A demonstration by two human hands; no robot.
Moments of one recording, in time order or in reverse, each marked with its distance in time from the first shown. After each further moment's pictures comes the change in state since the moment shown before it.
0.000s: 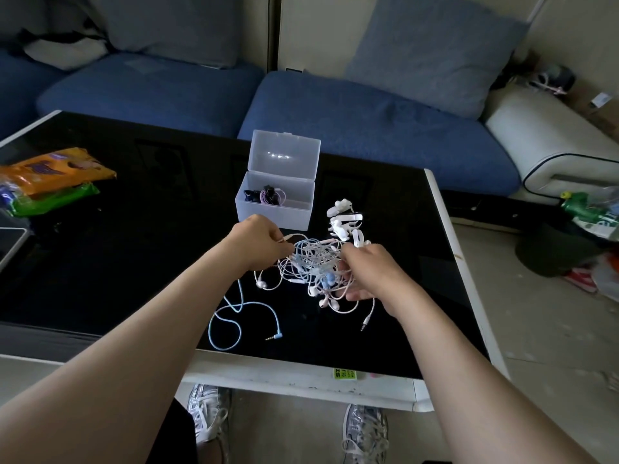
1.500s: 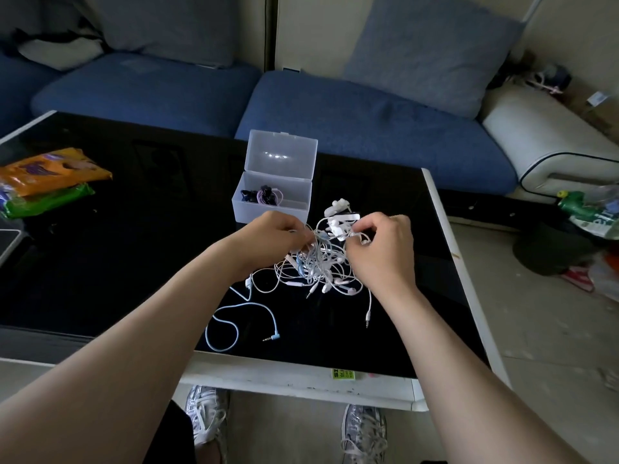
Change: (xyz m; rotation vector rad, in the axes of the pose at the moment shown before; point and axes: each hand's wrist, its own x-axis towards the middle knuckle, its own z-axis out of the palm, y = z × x) left_hand -0.003 0.015 0.005 -0.380 -0.154 0.160; right_hand 0.000 -0.003 -0.003 -0.267 0.524 -0.423
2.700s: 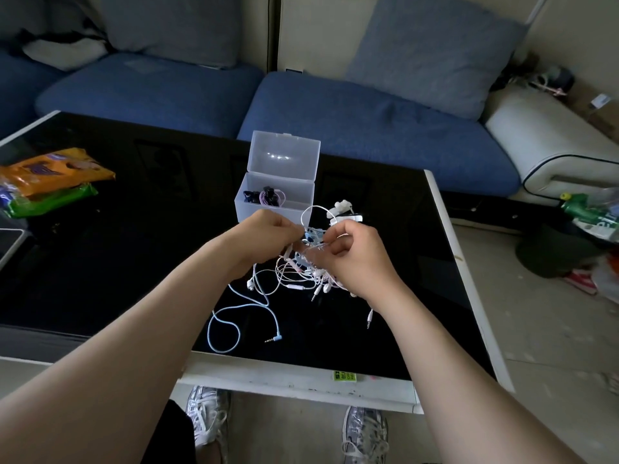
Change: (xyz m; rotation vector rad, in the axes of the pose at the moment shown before) left_hand 0.000 -0.001 -0.008 -0.066 0.072 -0.141; right_hand -0.007 -0.014 0.014 0.370 -0.366 0.078
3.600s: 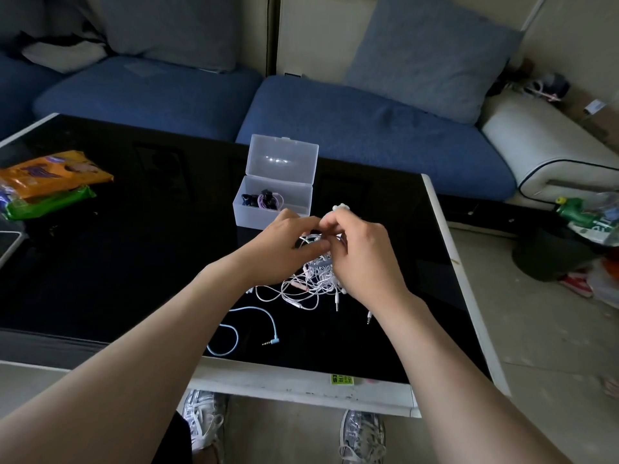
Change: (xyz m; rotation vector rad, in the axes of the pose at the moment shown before) left_hand -0.010 0.005 0.017 0.420 -0.042 0.531; right_hand -0.005 -0.010 -0.010 -0.414 0.170 -0.529
